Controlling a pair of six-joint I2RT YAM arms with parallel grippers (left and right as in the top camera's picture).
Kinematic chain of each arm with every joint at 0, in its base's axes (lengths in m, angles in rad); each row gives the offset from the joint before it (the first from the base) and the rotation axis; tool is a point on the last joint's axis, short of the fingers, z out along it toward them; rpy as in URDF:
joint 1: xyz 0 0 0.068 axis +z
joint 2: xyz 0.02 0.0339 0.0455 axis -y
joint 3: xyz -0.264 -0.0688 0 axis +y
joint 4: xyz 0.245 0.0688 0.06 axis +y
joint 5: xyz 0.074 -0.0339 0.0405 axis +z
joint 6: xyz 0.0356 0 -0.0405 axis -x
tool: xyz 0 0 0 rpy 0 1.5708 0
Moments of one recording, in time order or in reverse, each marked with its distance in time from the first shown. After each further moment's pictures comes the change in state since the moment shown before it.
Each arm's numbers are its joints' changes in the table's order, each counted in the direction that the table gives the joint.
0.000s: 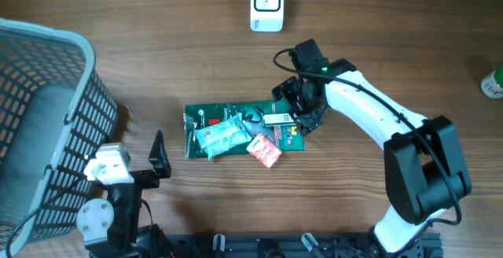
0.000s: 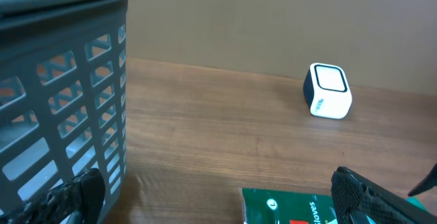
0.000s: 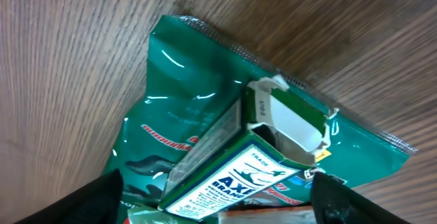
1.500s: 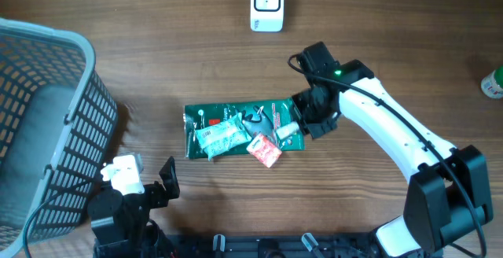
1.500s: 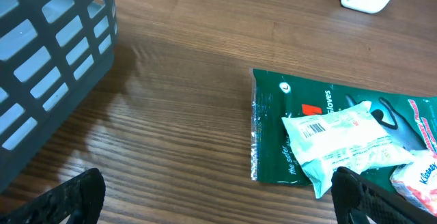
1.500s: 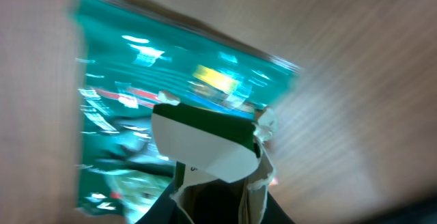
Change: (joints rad) left arm 0.000 0.000 0.001 0.399 0.003 0.003; right arm 0.009 0.158 0.000 0.281 0.005 -0.148
